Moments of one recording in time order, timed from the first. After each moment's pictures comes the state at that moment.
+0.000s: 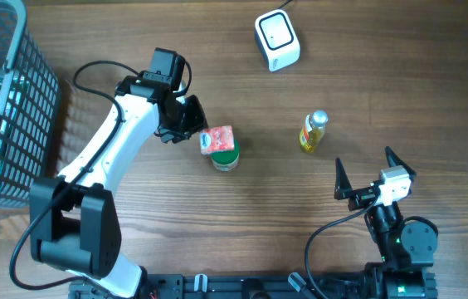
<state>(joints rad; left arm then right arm) -0.25 1.75 1.30 -0.90 0.26 -0.63 -0.01 0.04 0.01 0.01 -0.22 -0.08</state>
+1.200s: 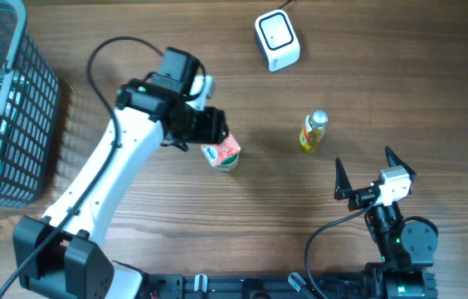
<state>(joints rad) -0.39 1.60 1.37 -1.04 0.26 -0.23 -0.01 0.04 0.01 0.01 -0.22 -0.08</state>
